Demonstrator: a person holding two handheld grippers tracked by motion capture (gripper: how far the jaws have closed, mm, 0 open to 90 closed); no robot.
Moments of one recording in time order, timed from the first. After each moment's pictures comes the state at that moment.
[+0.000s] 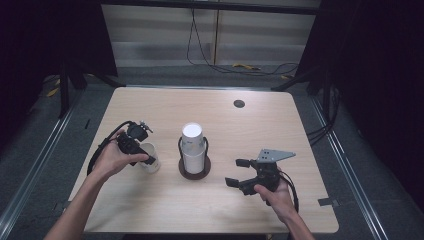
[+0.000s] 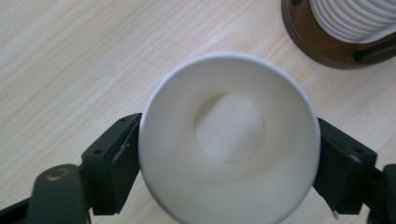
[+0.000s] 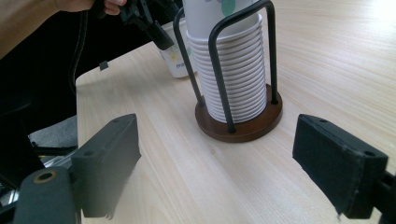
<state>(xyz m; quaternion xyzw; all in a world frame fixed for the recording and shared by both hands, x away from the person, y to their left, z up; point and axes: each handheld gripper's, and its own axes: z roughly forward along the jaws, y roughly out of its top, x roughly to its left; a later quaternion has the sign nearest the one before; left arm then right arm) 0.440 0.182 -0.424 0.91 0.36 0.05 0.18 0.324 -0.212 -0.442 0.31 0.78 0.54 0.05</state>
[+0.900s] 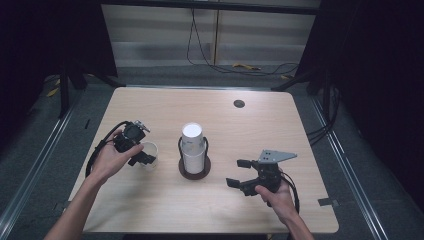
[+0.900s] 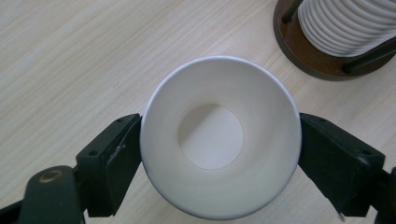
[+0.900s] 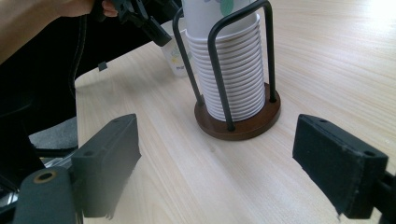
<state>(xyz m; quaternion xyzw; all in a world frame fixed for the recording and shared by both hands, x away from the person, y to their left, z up) 0.436 0.190 -0.421 0.91 0.35 0.06 0.22 0.321 -0.214 -0.441 0.32 0.78 0.54 0.05</state>
